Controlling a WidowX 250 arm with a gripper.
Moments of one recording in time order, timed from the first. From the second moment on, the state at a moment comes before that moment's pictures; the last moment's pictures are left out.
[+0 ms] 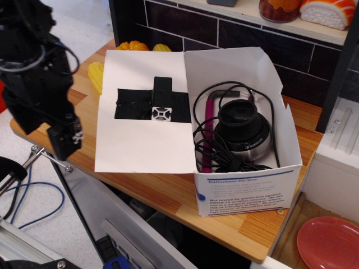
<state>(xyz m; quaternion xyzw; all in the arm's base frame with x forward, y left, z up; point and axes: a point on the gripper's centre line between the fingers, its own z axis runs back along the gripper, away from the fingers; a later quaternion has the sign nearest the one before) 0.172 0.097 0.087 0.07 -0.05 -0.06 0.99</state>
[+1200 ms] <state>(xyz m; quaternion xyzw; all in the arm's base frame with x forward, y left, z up) 0.209 0.048 0.153 0.08 -0.05 -0.11 0.99</state>
